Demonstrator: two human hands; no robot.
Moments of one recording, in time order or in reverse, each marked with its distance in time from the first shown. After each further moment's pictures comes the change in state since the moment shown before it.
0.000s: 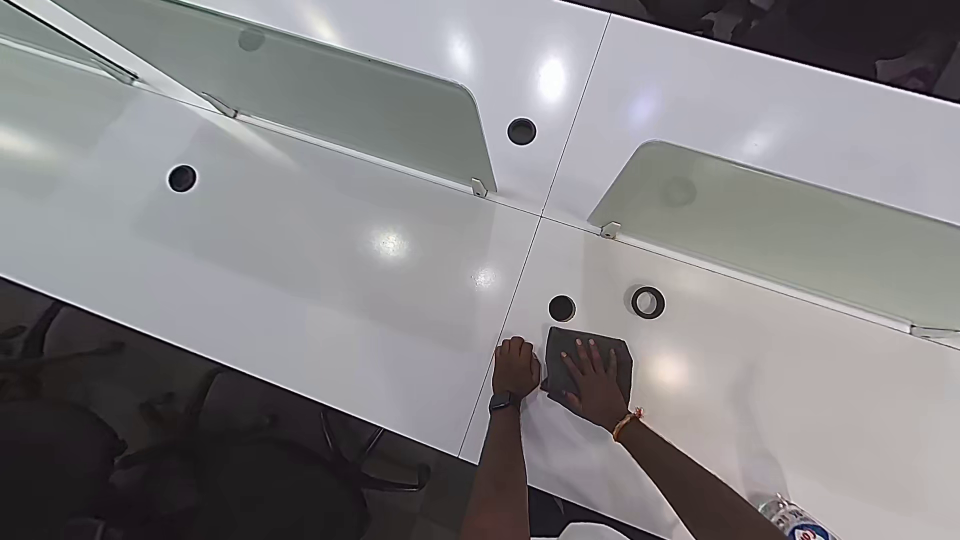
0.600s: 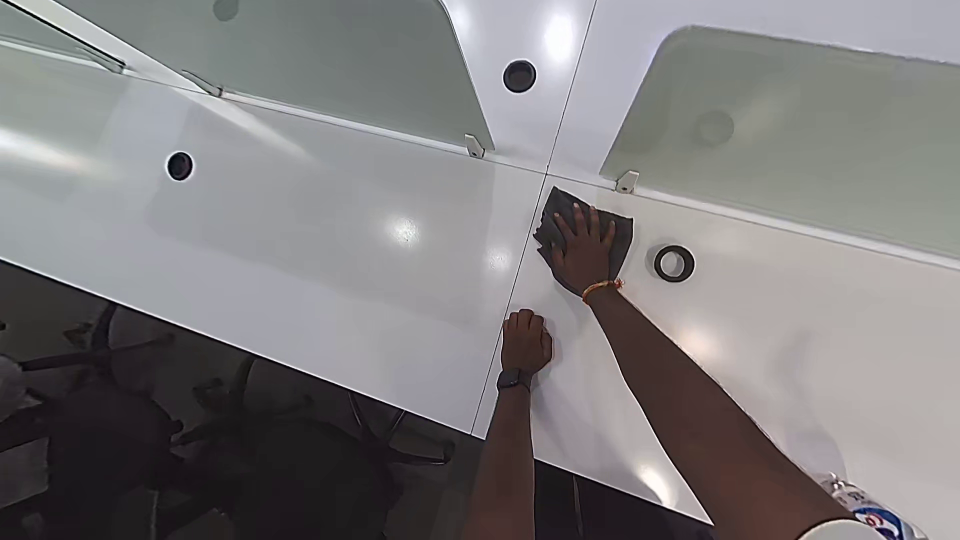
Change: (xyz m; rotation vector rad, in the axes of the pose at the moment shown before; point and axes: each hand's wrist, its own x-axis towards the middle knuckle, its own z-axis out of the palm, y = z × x) left_hand -0.001 -0.004 0.003 0.005 0.037 0.030; right_hand 0.211 0.014 -0.058 0.088 0.352 0.268
